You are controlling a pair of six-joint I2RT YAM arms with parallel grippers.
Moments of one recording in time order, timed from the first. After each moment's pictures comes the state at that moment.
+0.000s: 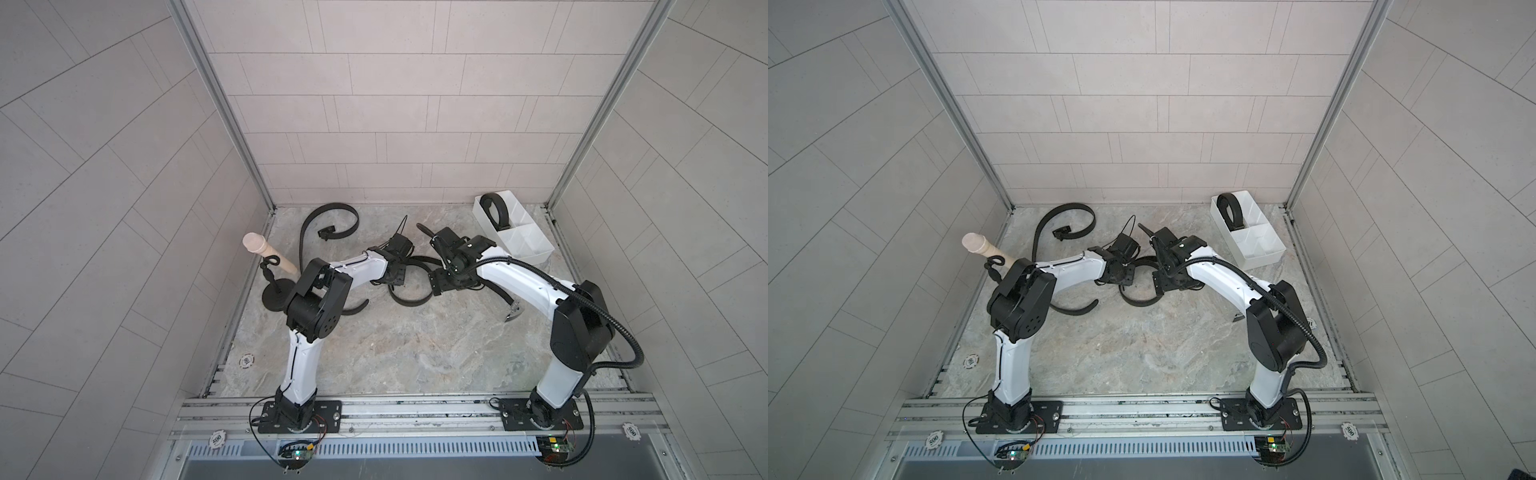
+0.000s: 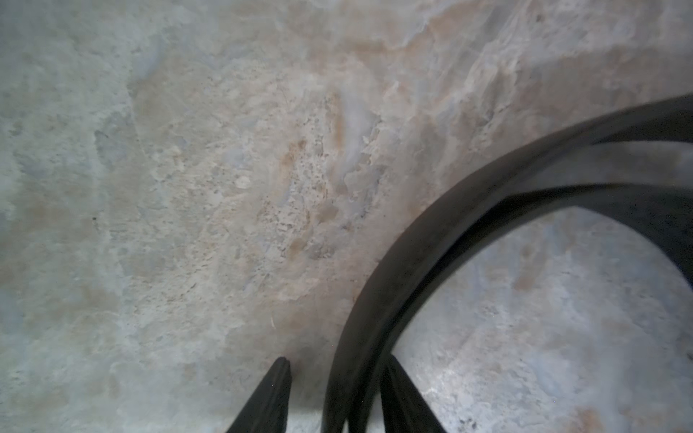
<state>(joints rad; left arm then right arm) -0.57 2.07 1.40 -0.55 -0.18 -0.37 0.55 1.76 1.46 -1.00 0.12 0.36</state>
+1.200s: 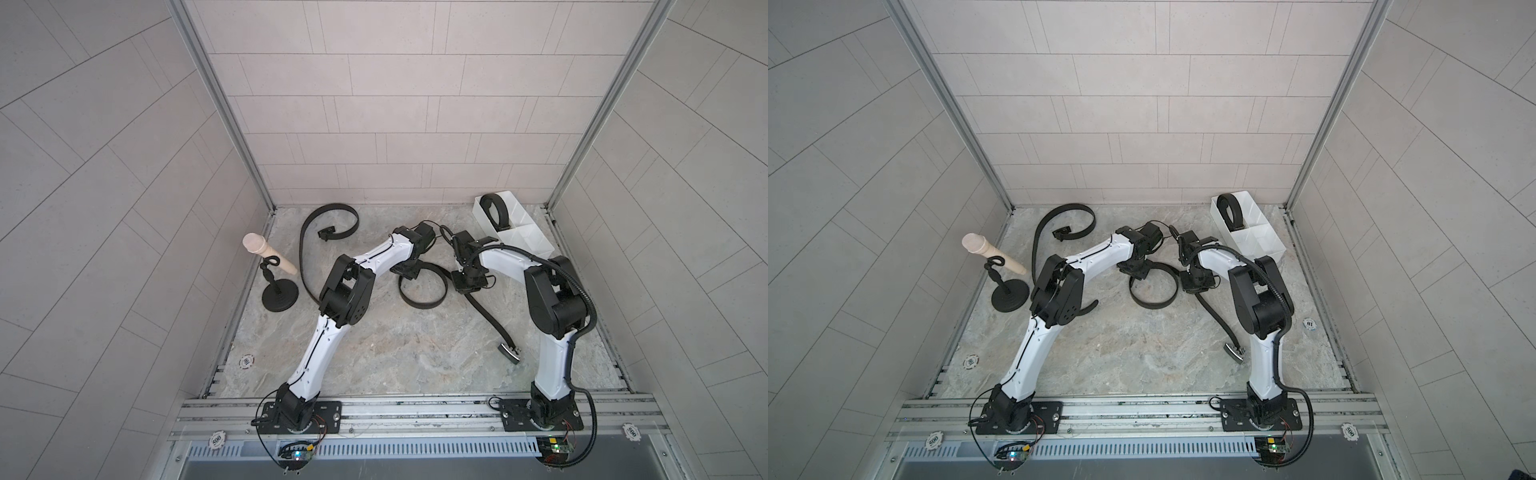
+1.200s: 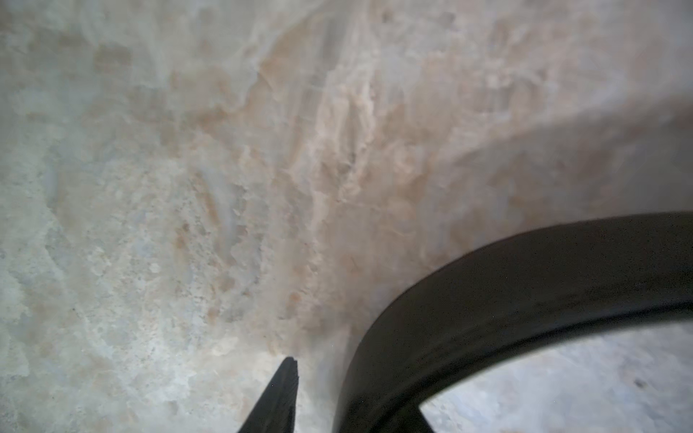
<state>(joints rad) -0.61 2.41 2.05 -1.06 -0.23 -0.23 0.34 1.97 1.35 -0.87 0.01 0.25</state>
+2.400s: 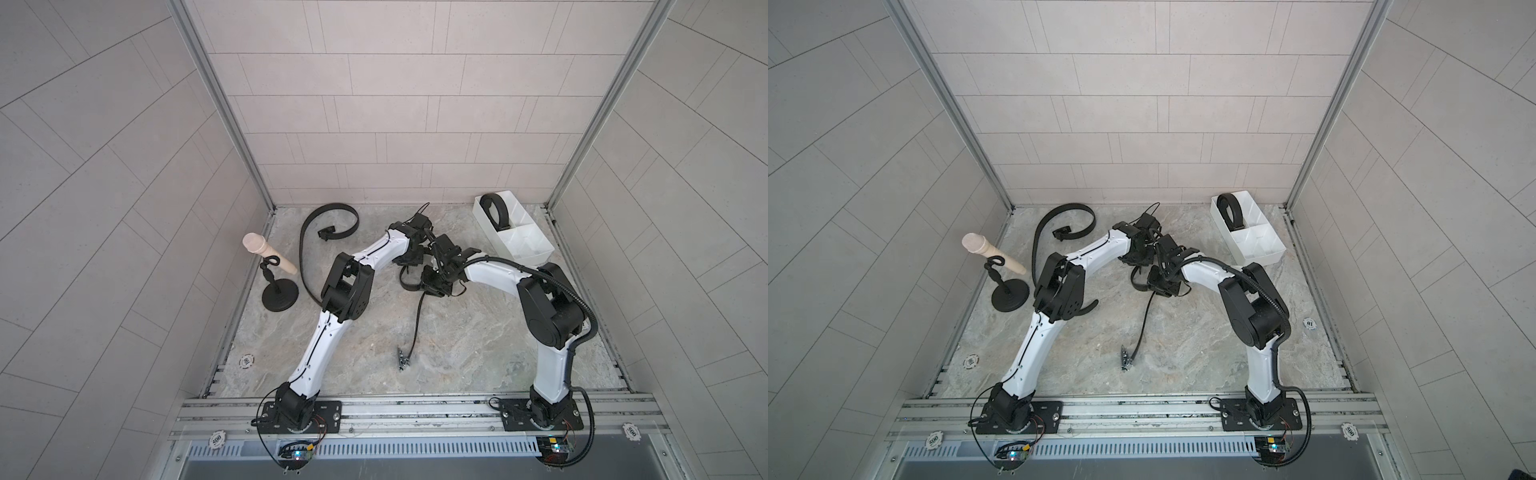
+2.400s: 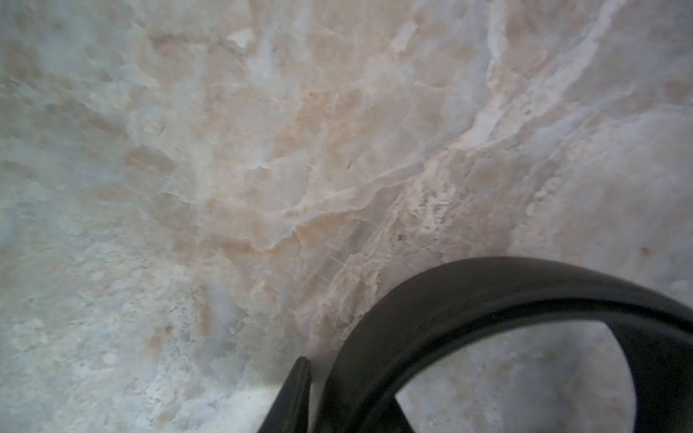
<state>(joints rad) -0.59 2.46 2.11 -0.91 -0.12 -0.51 0.52 1.93 1.34 -0.59 -0.28 0.82</state>
